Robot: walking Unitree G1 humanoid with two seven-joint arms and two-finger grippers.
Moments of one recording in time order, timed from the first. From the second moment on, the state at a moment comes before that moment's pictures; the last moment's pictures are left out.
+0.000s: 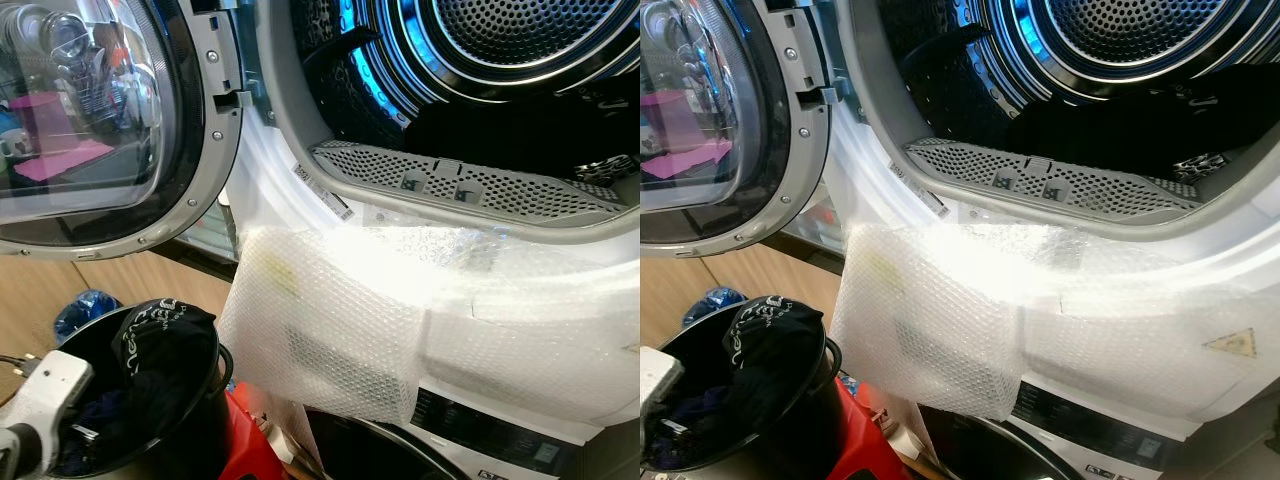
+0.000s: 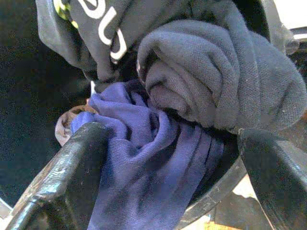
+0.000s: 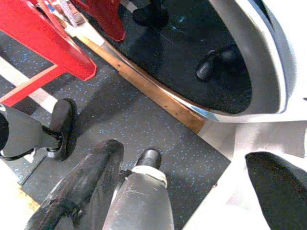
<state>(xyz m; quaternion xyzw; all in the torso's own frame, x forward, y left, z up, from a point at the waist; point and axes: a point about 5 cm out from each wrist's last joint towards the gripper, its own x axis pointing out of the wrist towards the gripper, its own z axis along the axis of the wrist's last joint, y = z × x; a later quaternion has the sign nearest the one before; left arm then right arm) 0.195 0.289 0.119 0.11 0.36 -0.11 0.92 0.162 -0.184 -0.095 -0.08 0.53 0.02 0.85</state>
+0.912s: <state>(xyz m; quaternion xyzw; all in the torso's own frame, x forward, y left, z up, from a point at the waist) 0.192 0.304 0.101 0.17 0.41 -0.03 0.90 0.161 -0.182 -0.096 -0.09 0.53 0.03 0.84</state>
